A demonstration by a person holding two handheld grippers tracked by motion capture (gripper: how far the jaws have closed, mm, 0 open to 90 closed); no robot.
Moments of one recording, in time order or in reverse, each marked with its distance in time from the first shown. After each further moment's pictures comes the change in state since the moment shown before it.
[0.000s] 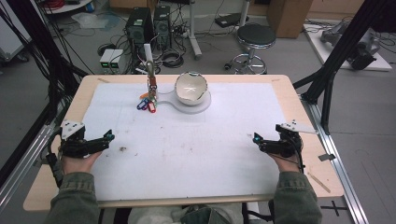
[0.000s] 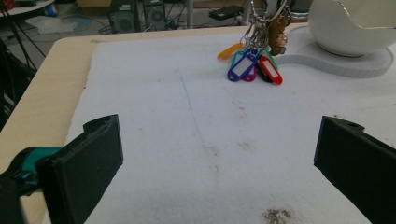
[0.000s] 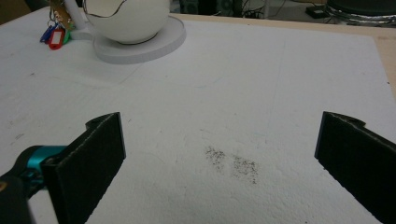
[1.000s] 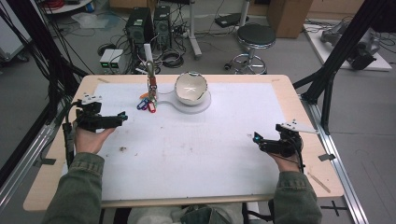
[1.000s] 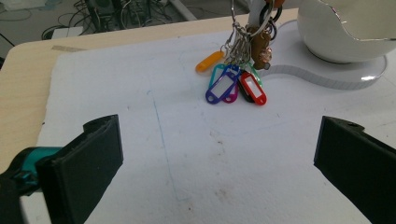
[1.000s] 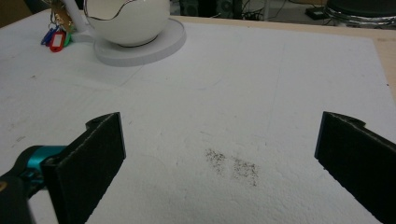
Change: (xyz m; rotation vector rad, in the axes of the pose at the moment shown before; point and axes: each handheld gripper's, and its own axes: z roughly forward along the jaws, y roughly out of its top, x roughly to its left) left arm -0.021 0.062 0.046 0.143 -0.045 0.043; right arm 0.000 0.001 0.000 -0.009 0.000 -0.002
